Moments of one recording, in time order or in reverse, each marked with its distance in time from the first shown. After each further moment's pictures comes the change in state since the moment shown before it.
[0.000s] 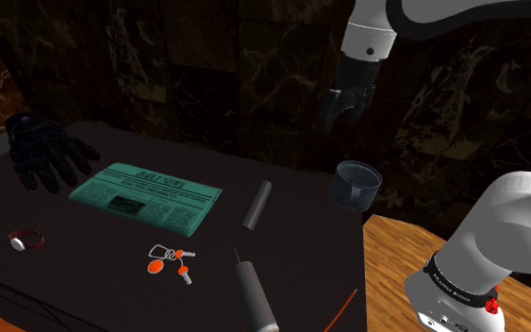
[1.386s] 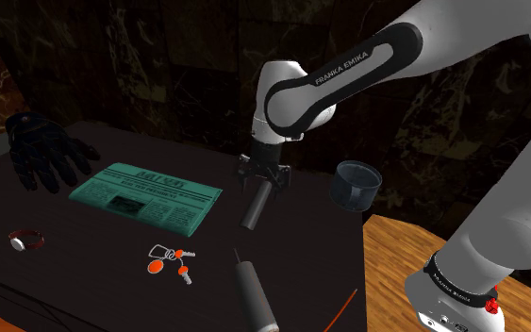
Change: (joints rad) arm -0.094 0.688 0.288 0.105 0.163 0.504 0.967
